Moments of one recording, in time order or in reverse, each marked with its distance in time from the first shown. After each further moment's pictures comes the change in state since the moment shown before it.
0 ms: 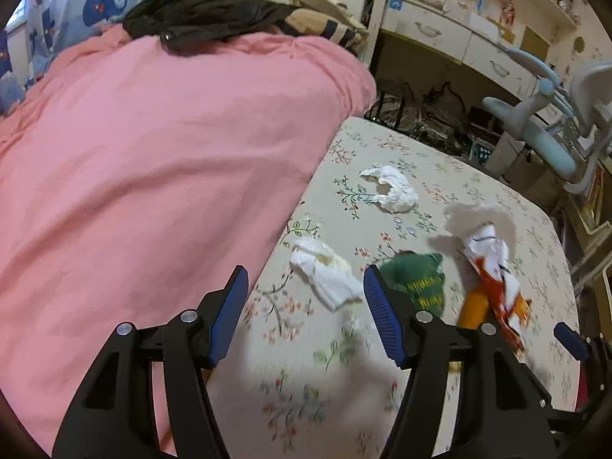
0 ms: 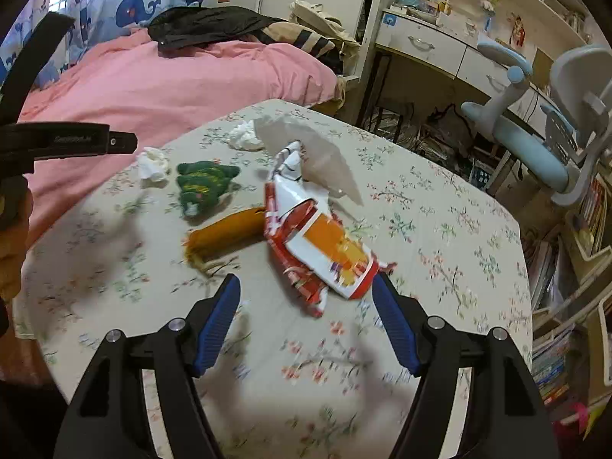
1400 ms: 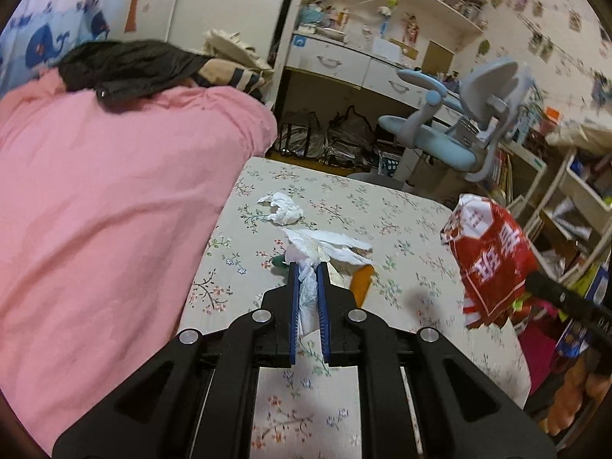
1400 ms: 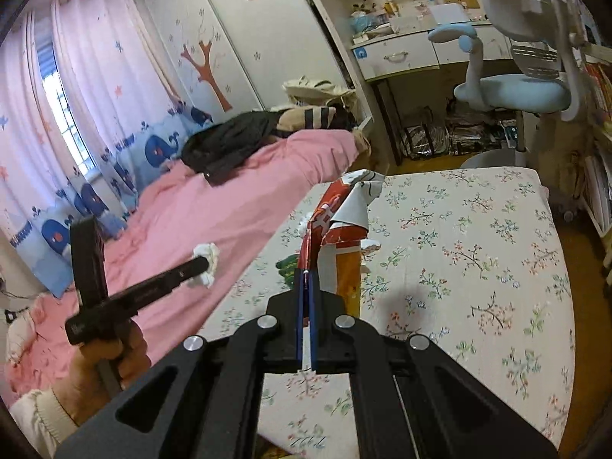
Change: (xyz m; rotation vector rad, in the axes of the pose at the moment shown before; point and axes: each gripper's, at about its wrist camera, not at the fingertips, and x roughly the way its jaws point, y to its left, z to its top) left arm -0.111 -0.017 -0.034 0.174 -0.158 -0.312; right arm -0.118 -0.052 -0.010 0.458 -0.235 0.386
